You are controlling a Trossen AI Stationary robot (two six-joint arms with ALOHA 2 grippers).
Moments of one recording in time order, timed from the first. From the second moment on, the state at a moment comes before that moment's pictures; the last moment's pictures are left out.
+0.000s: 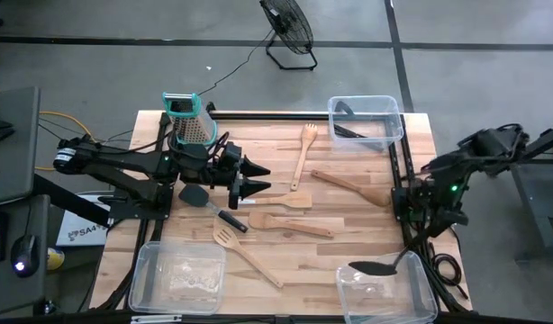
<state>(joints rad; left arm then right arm) -0.12 1.15 1.05 0.05 -0.12 -0.50 0.47 0.78 1.26 -1.34 -0.64 1.10</state>
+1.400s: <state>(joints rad) -0.12 1.15 1.05 -0.01 -0.12 -0.48 0.73 1.08 1.26 -1.24 -0.59 1.21</state>
